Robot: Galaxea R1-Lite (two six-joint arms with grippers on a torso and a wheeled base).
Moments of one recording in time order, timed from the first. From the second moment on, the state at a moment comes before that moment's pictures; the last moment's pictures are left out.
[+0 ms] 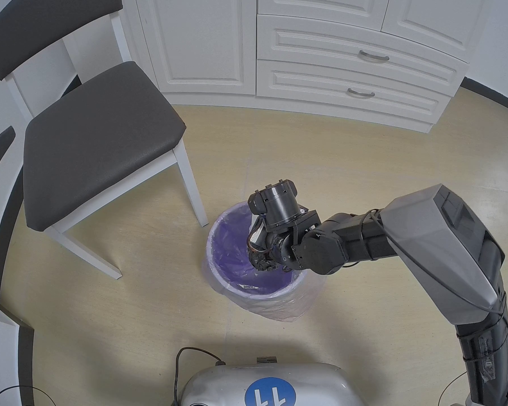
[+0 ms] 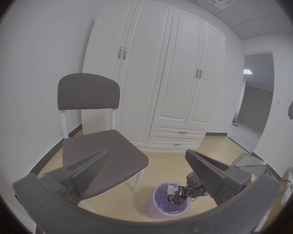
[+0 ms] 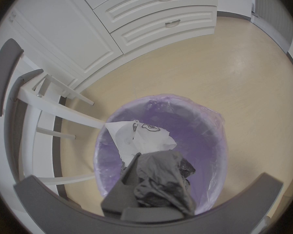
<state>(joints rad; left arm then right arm) -0.24 0.82 -0.64 -0.42 -0.03 -0.07 0.71 2.42 -1.73 -0.08 -0.45 0.86</state>
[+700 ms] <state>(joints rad) -0.24 0.82 -0.64 -0.42 -0.03 -0.07 0.65 2.54 -1.99 0.26 -0.57 0.89</state>
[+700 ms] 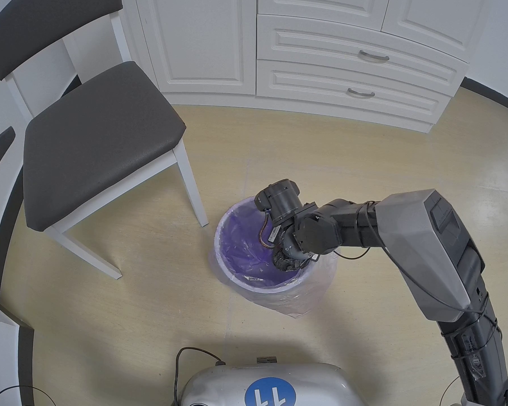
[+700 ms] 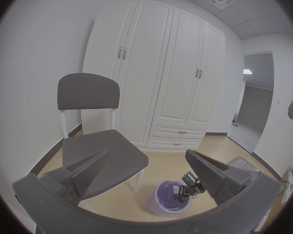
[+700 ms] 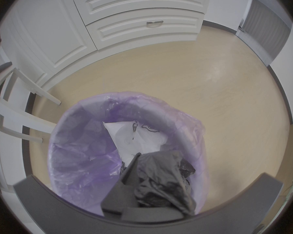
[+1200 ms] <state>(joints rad) -0.24 0.82 -0.63 -0.42 -0.03 -0.04 0.71 2.62 -2.00 0.12 -0.48 1.01</state>
